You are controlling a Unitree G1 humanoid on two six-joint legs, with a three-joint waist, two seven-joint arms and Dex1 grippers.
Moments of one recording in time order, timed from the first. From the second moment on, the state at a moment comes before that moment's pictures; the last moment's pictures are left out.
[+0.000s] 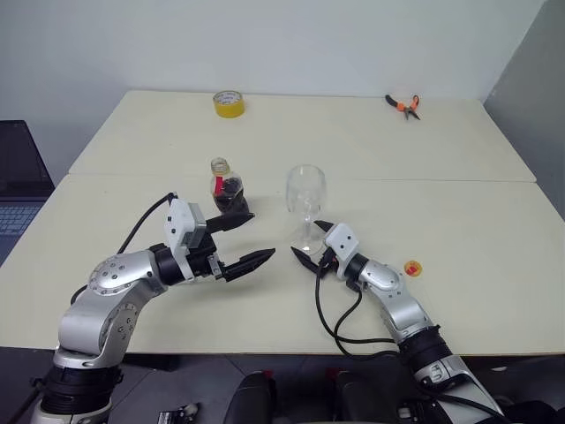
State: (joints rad) left arm -0.16 0.65 0.12 -0.32 -0.59 0.39 -0.94; right arm -0.40 -0.14 0.25 0.37 -0.04 -0.15 0.52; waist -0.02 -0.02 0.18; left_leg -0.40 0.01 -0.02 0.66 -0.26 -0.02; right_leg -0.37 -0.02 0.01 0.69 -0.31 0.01
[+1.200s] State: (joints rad) left arm -0.04 0.59 0.22 -0.39 -0.60 0.39 -0.77; right arm 0.03 -0.48 0.08 -0.53 0.32 0.29 0.70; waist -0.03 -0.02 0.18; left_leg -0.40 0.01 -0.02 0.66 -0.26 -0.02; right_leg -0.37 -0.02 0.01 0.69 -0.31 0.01
